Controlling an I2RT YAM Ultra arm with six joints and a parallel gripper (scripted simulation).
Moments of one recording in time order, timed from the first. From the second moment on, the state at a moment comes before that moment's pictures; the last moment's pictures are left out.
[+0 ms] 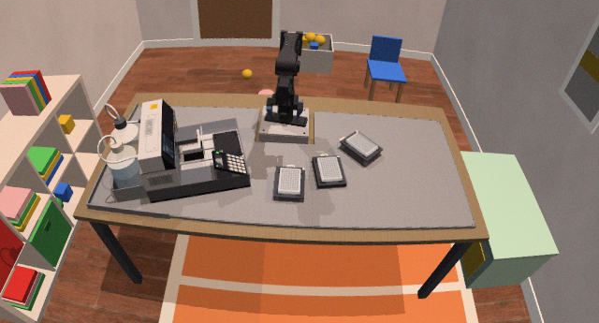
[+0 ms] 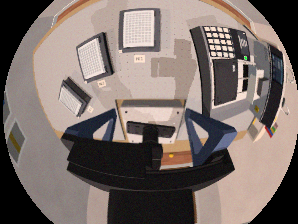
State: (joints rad) arm 0.12 1.51 1.45 -1.57 -0.02 -0.04
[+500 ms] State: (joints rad) arm 0.16 1.67 1.46 -1.47 -0.02 0.01
